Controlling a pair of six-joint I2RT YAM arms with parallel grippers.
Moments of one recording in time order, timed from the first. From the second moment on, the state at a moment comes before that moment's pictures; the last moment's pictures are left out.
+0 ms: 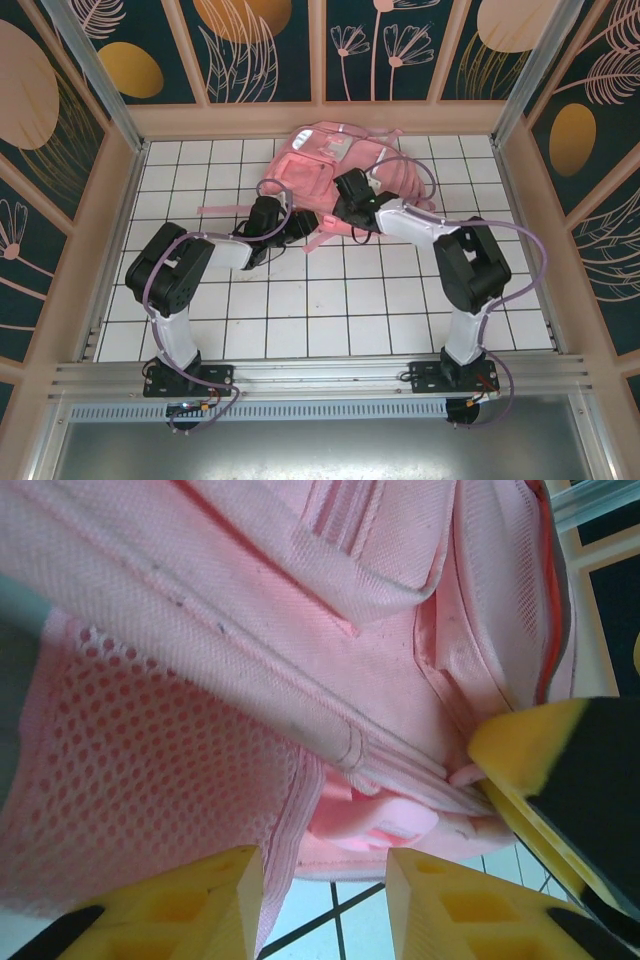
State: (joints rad) left arm -0.52 1.87 0.84 0.54 0.33 -0.90; right arm 0.62 1.87 1.31 -0.40 0.25 0.88
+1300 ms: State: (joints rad) left arm -0.39 2.11 1.14 0.50 0.37 -0.90; right arm 0.43 1.69 1.23 -0.57 -0.03 0.37
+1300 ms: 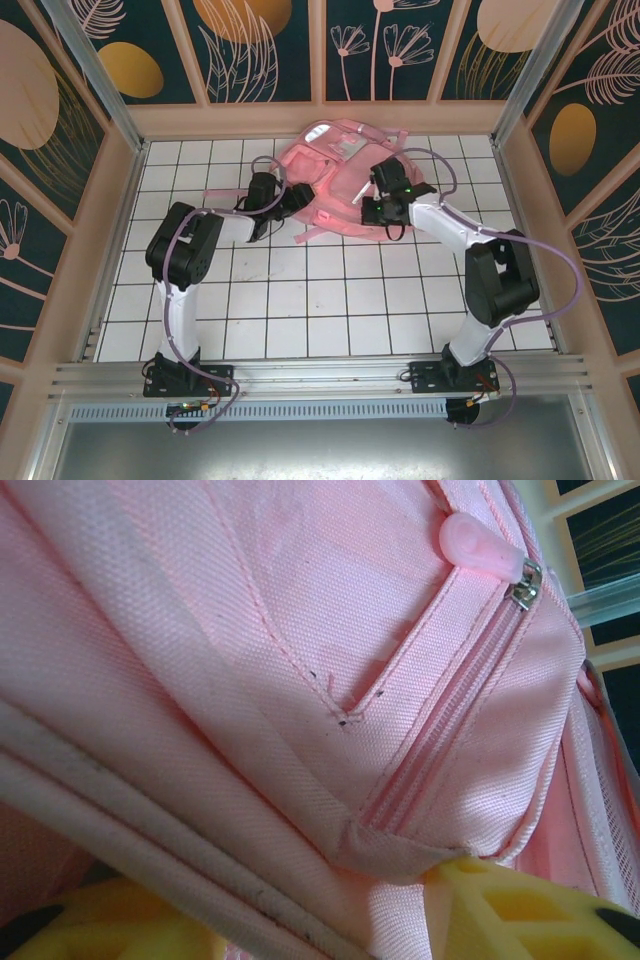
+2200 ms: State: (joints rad) left arm -0.27 2.06 1.29 0.14 0.34 -0.75; right arm 0.66 1.87 1.43 -0.46 -0.52 0.42
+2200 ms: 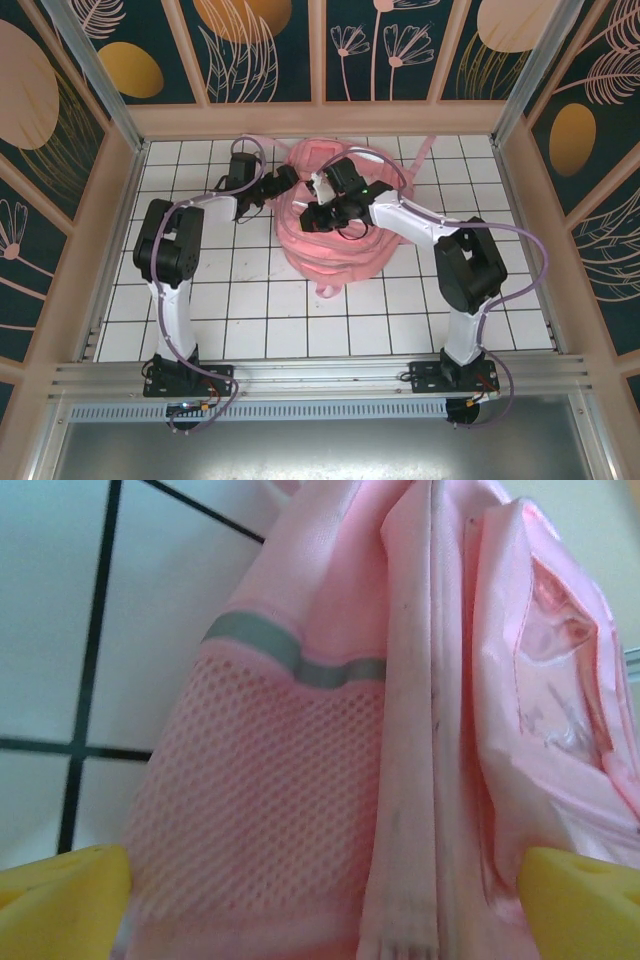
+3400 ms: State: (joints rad) left arm -0.37 1.84 0.77 0.61 0.45 -1.17; right arm 0.60 1.80 1.25 -0.30 -0.37 0.60
